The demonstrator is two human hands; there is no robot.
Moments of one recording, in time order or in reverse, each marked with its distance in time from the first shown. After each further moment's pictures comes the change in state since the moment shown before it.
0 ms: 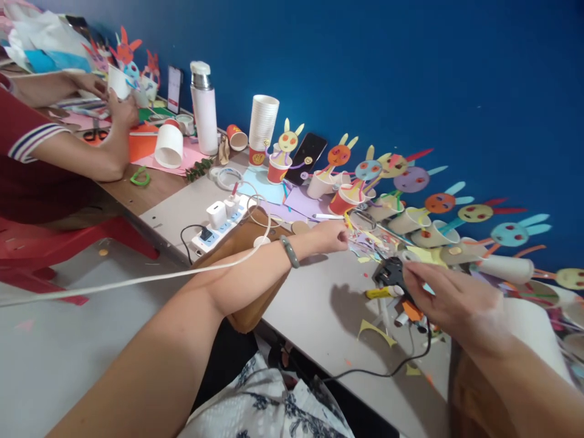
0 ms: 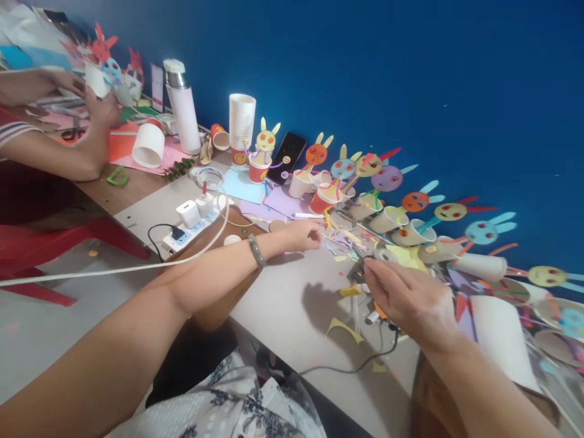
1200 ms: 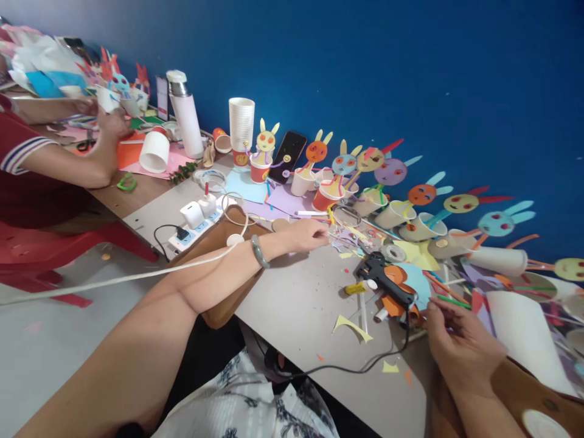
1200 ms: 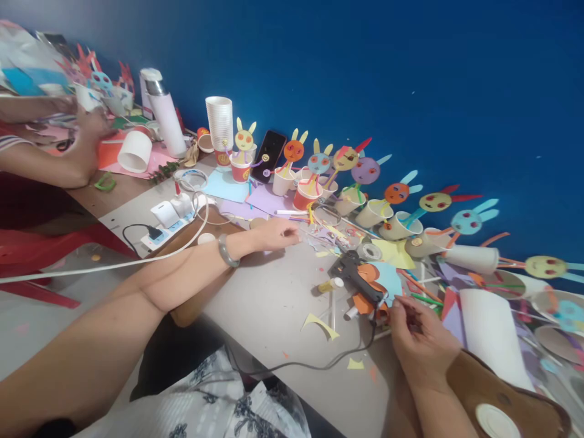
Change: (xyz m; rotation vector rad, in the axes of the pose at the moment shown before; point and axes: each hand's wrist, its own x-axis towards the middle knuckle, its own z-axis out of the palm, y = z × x) left_hand 0.000 -0.008 0.012 -0.006 0.035 0.168; right_hand -0.146 0.060 0.029 0.128 0.191 0.653
